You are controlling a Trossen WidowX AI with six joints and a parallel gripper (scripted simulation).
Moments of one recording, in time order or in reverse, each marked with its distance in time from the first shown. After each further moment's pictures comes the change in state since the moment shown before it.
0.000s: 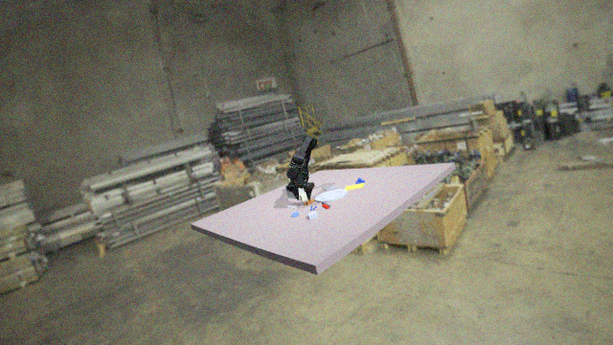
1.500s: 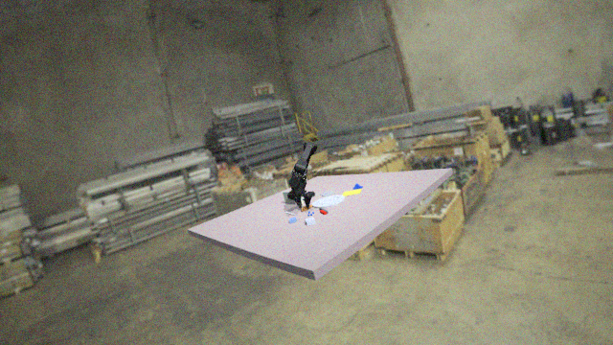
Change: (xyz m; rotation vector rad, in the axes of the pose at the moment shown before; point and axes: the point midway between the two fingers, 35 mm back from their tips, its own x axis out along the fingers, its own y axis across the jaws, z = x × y) arm 0.026 -0.003 -0.023 0.055 -0.004 -0.007
